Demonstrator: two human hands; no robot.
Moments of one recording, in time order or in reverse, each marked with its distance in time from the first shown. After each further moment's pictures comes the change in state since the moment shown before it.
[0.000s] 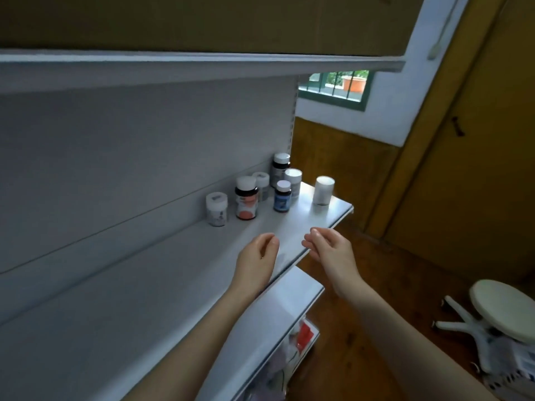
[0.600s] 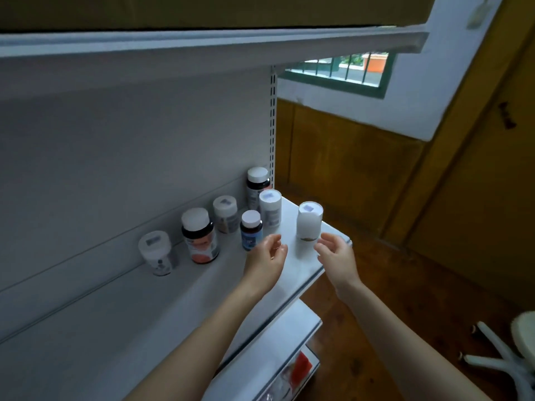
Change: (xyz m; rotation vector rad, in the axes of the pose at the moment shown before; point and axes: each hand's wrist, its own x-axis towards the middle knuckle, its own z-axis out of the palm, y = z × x) left_hand 0.174 0.007 0.129 0.090 -0.054 -0.126; right_hand 0.211 0.060 -0.061 -0.082 -0.018 0.104
